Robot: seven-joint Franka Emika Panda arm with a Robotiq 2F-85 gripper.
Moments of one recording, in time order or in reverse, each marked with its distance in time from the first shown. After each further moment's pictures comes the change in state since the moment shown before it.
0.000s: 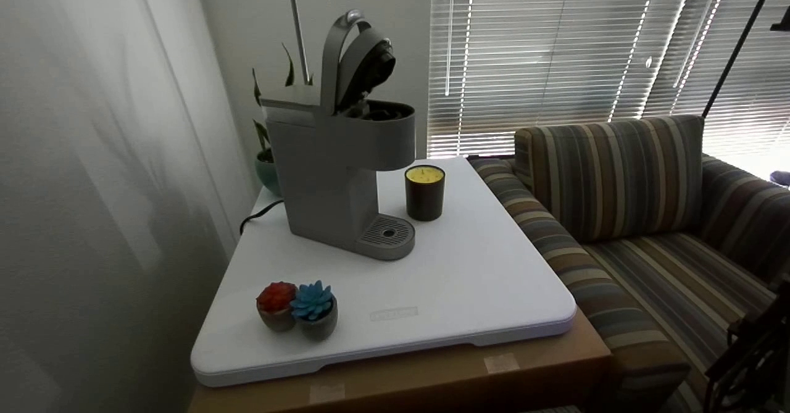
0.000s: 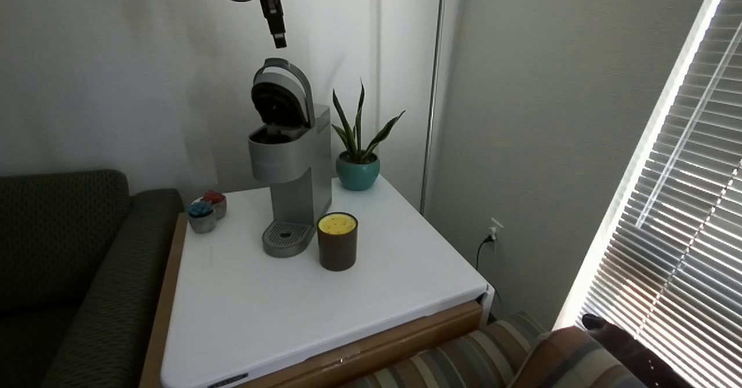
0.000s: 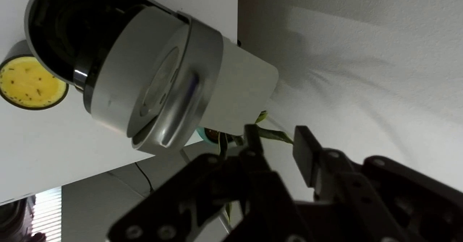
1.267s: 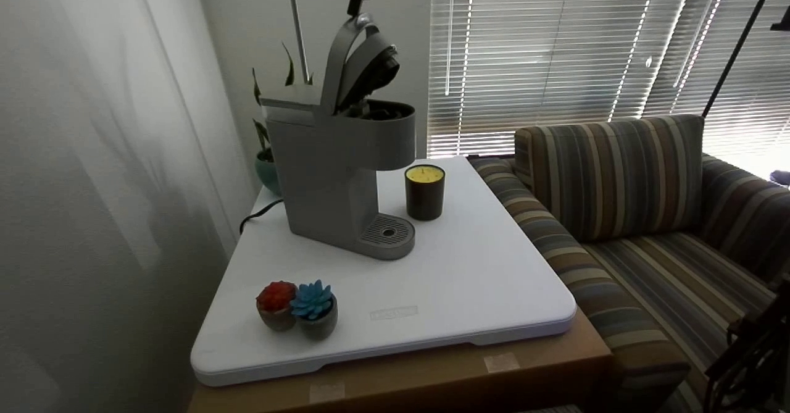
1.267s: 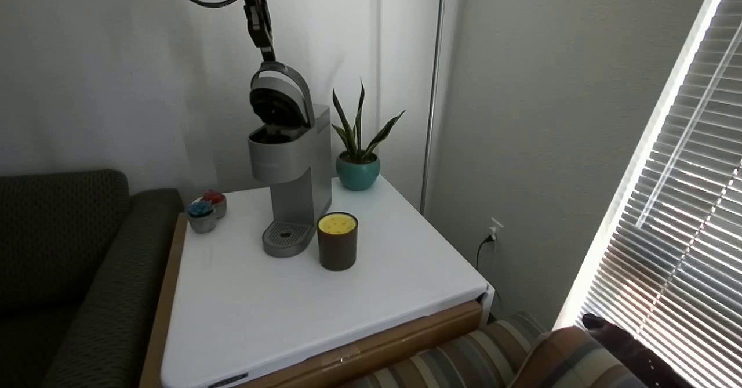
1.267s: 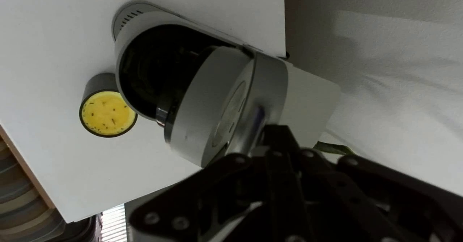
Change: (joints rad) arm 0.020 -0.112 -0.033 -0.194 -0.059 -0.016 0.136
